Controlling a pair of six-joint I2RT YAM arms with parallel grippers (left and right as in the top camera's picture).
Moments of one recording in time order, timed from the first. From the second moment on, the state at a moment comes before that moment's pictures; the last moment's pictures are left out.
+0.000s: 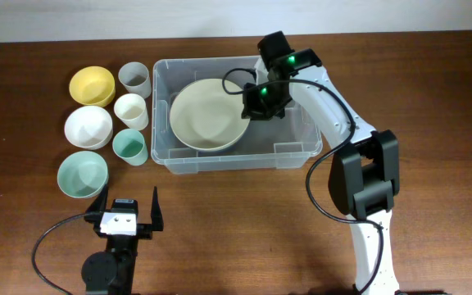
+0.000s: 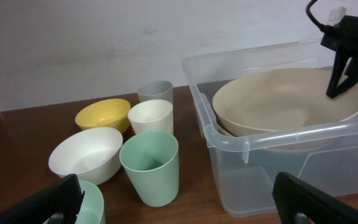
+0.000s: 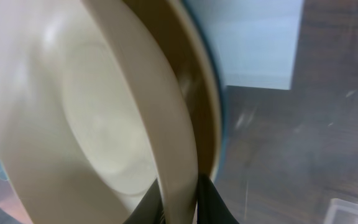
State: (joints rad) left arm -0.01 0.01 0.02 -0.08 0.03 0.12; right arm 0.34 2.33 2.09 -1.08 -0.45 0.42
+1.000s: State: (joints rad) left arm -0.01 0.01 0.02 -0.08 0.03 0.12; right arm 0.35 2.33 2.09 -1.06 -0.44 0.42
